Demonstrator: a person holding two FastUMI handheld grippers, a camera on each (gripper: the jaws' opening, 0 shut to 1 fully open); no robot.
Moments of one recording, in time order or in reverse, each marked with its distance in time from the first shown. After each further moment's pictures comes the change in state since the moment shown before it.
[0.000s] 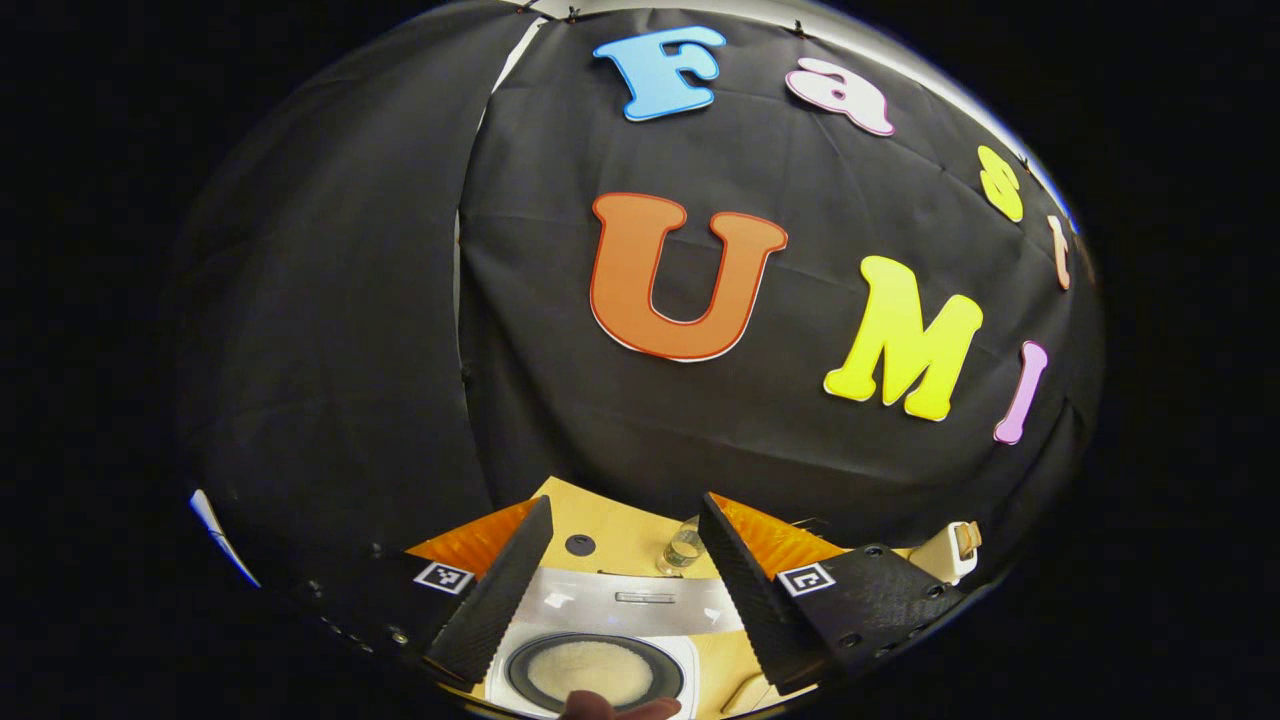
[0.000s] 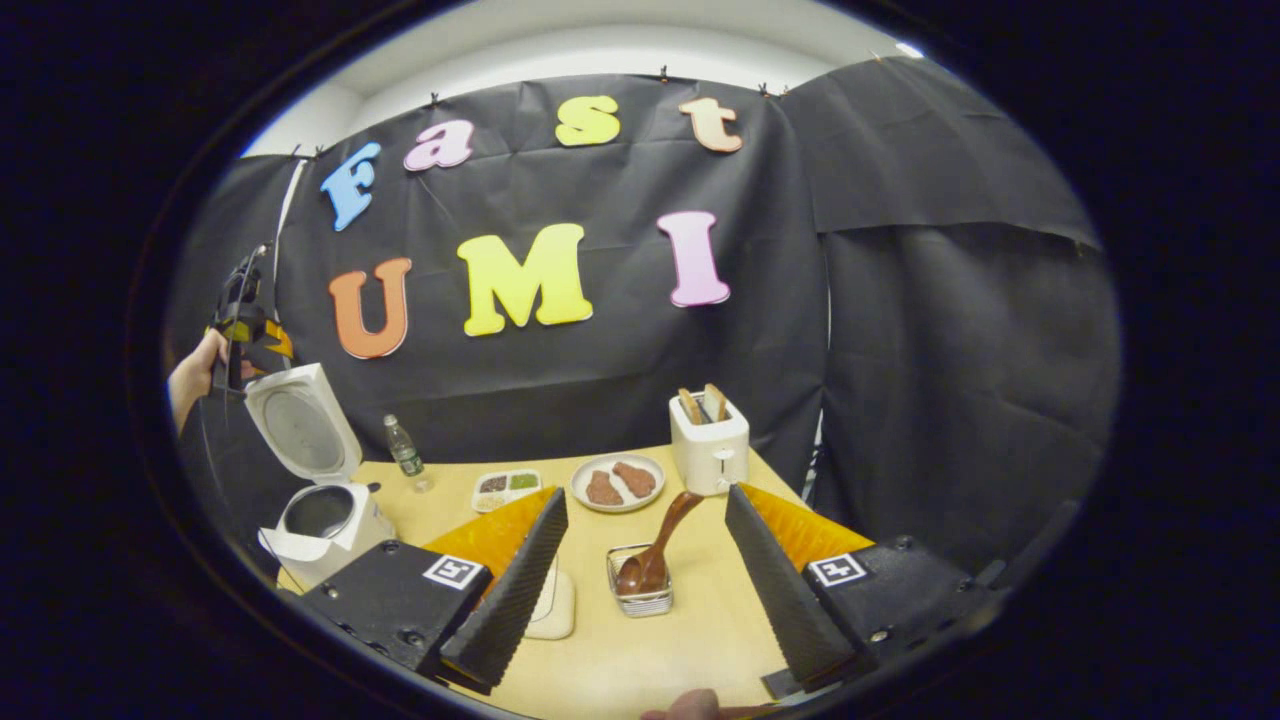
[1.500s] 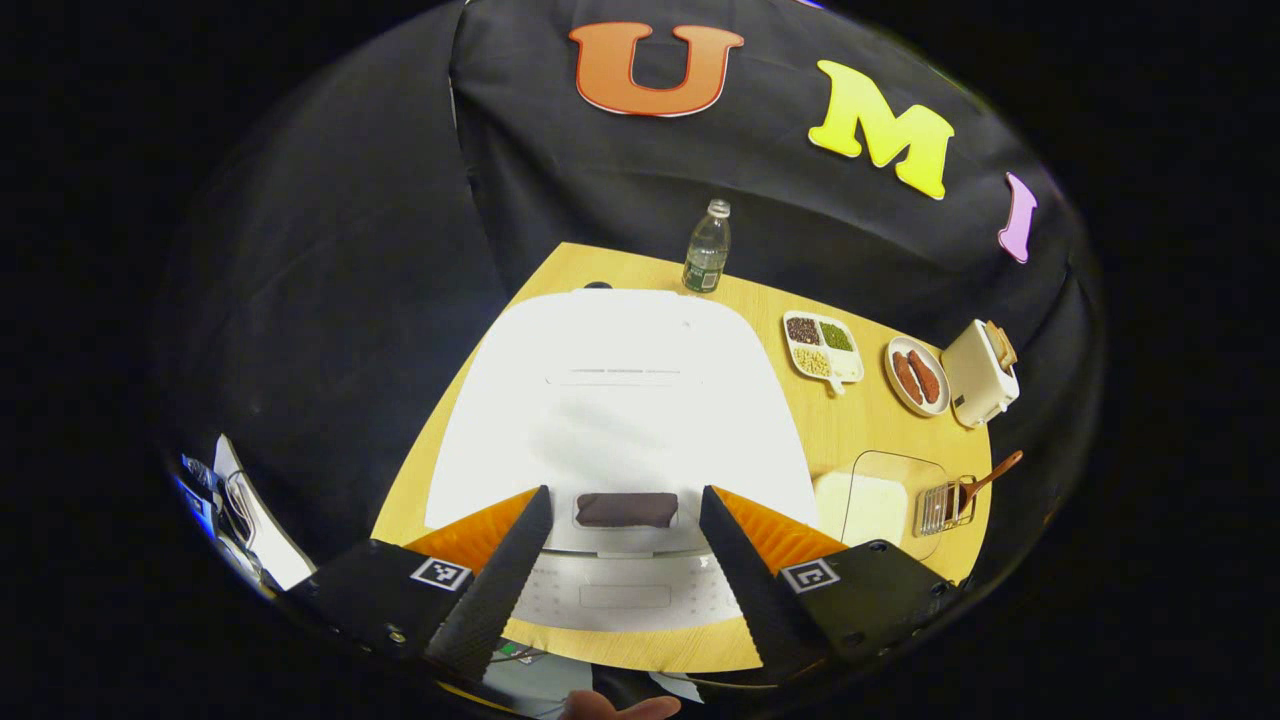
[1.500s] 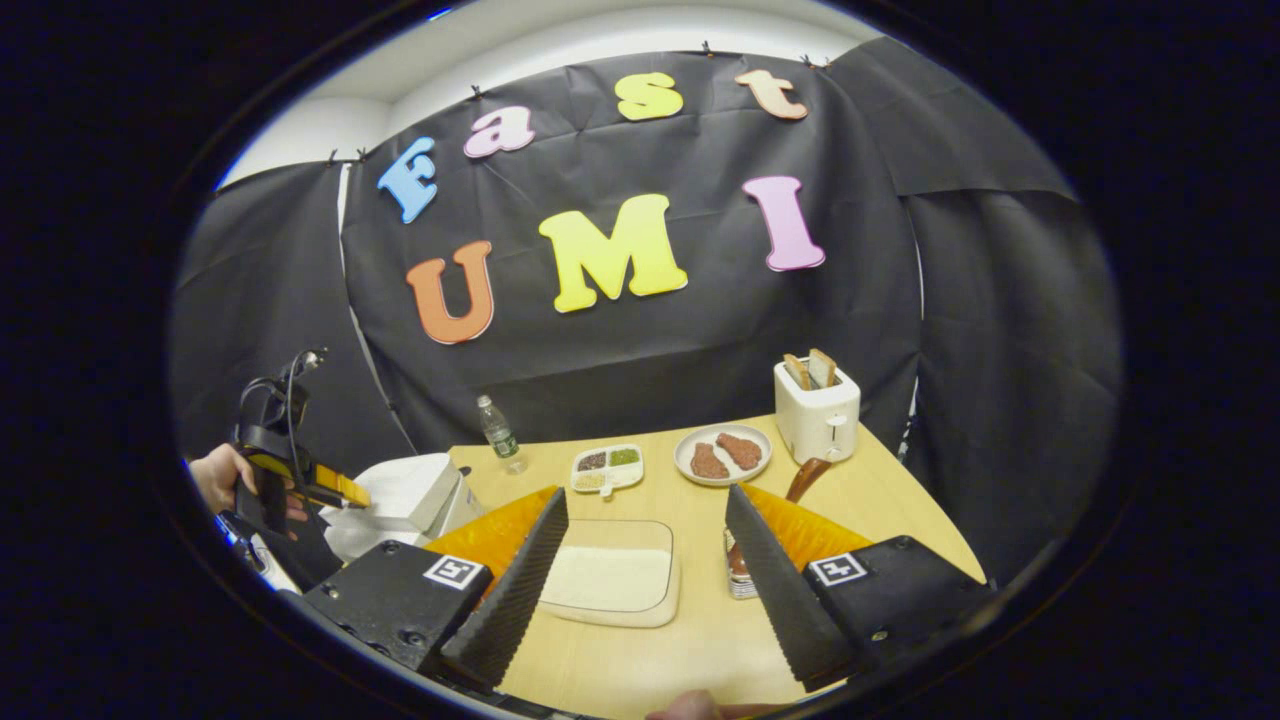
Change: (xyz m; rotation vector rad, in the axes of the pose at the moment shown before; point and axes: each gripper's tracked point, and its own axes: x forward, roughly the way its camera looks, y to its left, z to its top) left arm -0.116 0.019 -0.279 0.095 0.511 0.020; right arm 0.006 0.091 -0.022 0.003 0.071 0.239
